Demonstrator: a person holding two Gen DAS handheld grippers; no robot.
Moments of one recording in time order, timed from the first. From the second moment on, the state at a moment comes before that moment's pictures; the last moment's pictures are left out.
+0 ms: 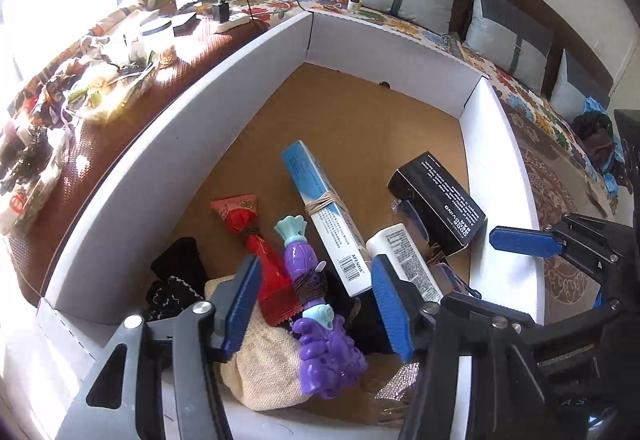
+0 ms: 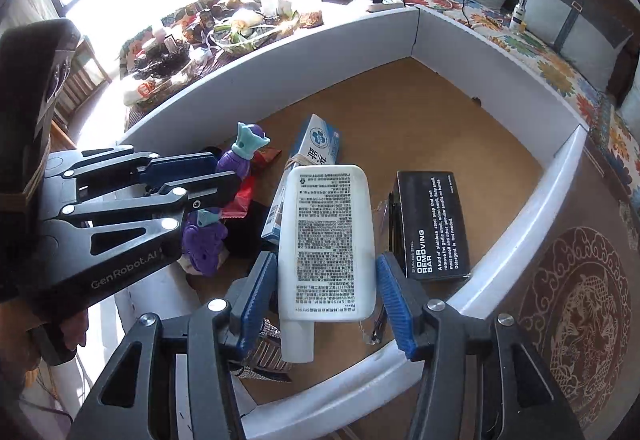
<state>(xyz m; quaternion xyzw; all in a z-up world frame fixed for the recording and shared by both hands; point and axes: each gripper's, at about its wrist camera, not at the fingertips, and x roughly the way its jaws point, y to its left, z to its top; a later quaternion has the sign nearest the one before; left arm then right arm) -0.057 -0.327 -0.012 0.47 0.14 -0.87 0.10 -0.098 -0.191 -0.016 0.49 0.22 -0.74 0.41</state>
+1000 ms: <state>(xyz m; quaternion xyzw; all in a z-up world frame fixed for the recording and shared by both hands) -0.005 -0.318 0.038 0.44 0.14 -0.86 0.22 -0.098 -0.124 0.032 0.49 0.16 -0.79 0.34</state>
